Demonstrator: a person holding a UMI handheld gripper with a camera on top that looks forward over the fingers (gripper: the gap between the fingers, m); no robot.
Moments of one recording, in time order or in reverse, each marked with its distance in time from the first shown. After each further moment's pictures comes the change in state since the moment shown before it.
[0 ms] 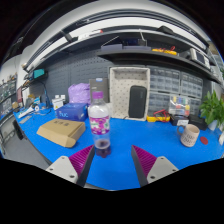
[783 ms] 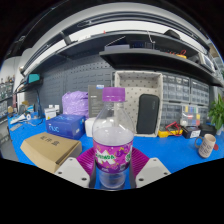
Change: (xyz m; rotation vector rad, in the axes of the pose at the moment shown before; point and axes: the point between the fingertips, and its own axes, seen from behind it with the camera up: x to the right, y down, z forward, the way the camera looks) arm -0.063 -0.042 0.162 0.163 0.043 -0.013
